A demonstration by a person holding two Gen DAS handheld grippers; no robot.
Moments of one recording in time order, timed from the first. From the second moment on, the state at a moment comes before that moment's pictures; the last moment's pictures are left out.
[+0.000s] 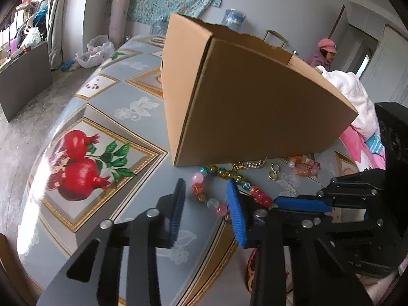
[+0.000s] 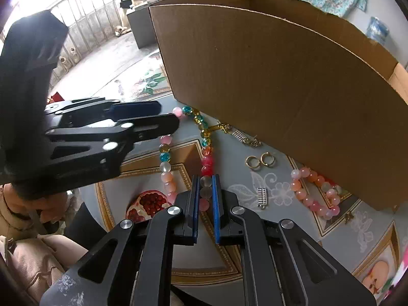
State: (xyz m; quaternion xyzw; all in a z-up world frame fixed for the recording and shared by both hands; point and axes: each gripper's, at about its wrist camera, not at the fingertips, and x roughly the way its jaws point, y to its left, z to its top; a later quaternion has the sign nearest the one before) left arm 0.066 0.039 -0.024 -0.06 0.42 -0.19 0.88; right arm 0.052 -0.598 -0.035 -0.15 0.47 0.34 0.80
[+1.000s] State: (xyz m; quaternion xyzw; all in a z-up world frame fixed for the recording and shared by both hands) left arm 0.064 0.006 -0.025 0.03 0.45 -0.17 0.88; right arm 0.070 -0.627 -0.032 -0.11 0.48 0.34 0.80
